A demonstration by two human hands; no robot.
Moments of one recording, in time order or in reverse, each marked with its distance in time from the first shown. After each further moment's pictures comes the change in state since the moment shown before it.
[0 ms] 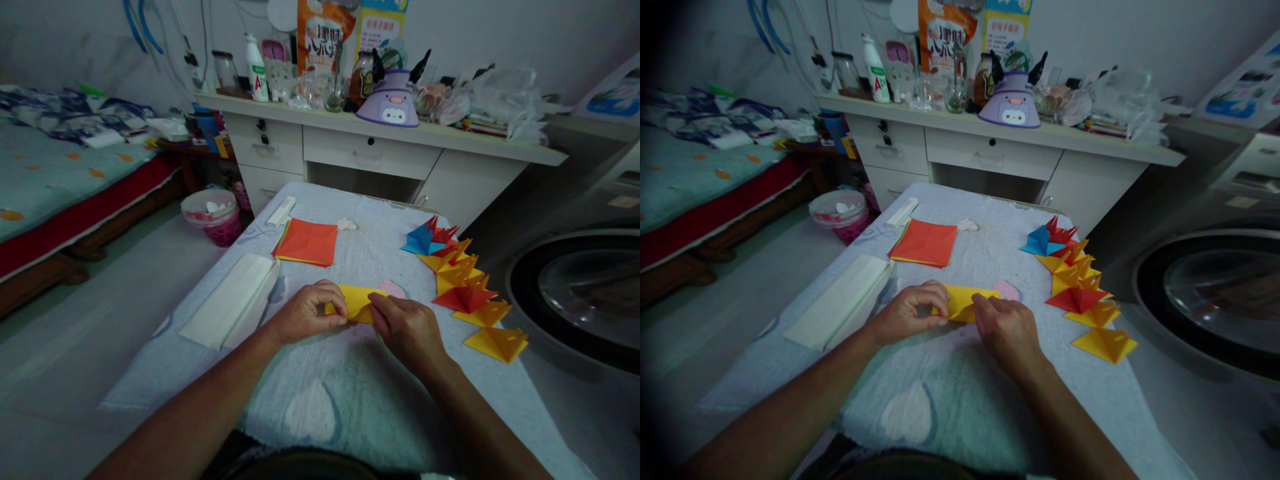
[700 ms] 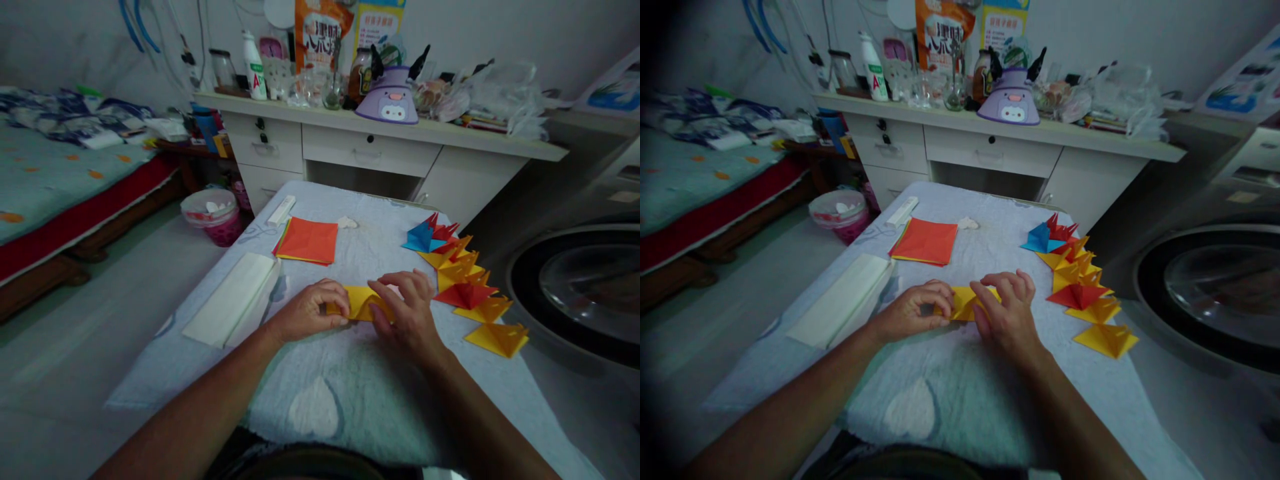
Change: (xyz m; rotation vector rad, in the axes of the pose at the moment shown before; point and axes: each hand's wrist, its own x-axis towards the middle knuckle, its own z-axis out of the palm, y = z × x) left_hand 0.000 0.000 -0.001 -0.023 -0.079 -0.065; right_hand 0.001 0.006 0.004 0.136 0.208 -0.018
